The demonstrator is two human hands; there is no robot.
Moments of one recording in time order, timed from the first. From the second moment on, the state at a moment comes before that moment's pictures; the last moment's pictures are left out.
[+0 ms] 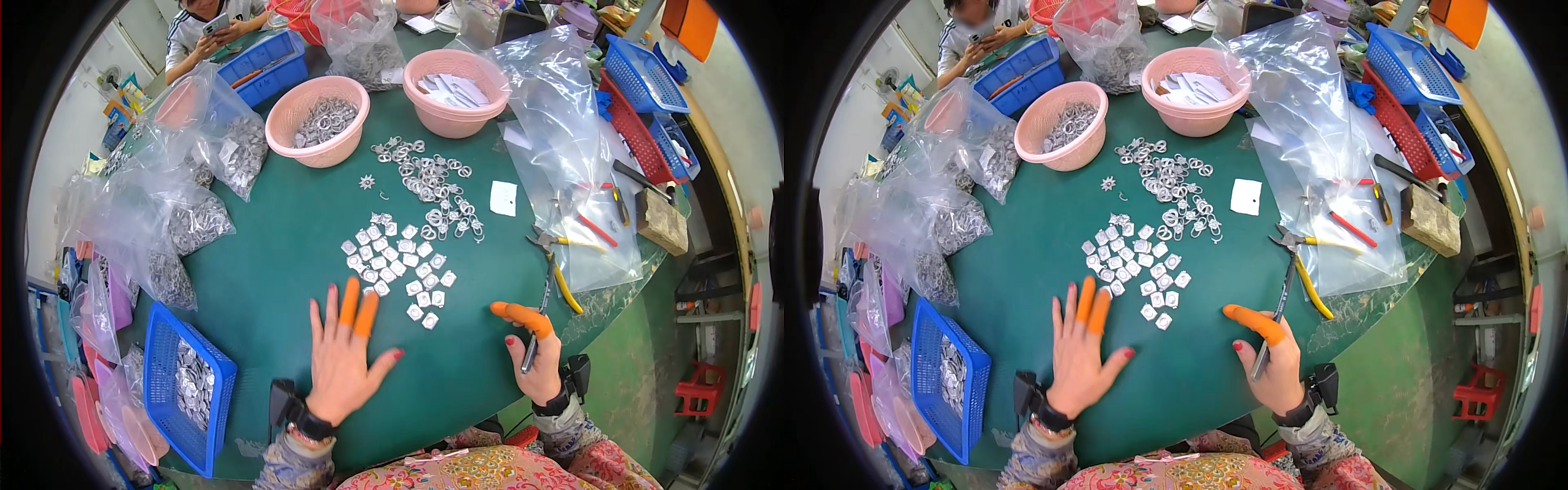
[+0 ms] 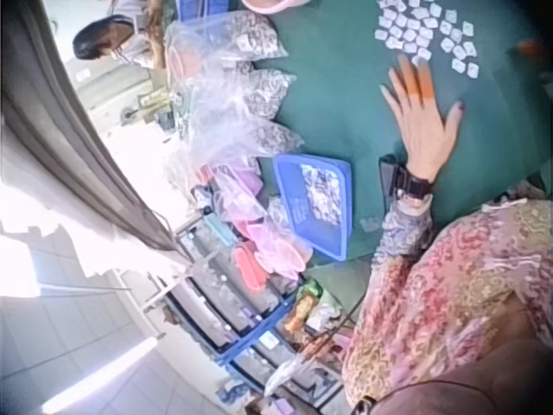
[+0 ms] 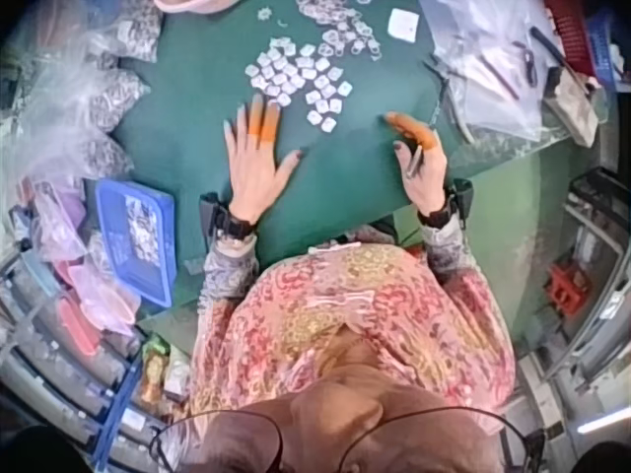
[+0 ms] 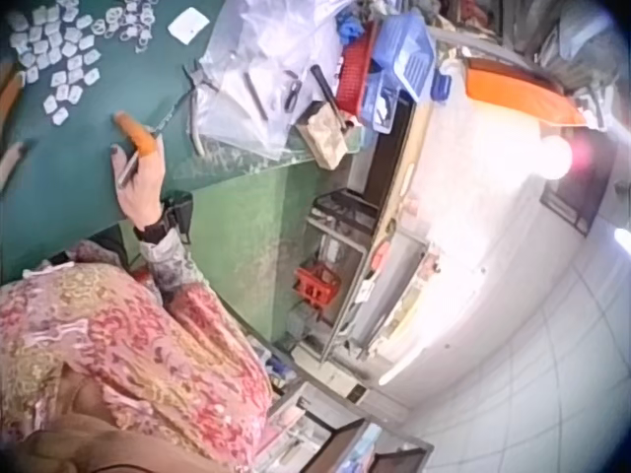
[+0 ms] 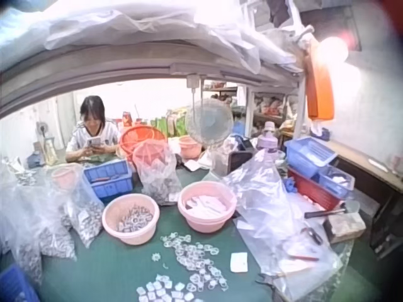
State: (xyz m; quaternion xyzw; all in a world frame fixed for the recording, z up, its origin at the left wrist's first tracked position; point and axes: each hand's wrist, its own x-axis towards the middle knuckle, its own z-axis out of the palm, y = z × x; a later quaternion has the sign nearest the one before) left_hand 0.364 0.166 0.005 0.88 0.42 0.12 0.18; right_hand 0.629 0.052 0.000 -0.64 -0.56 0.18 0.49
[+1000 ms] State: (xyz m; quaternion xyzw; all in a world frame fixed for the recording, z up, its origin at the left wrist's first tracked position) left_hand 0.376 0.153 -0.003 0.89 0.37 0.20 0.20; right_hand 0.695 0.070 0.079 -0.59 -0.61 0.01 0.53
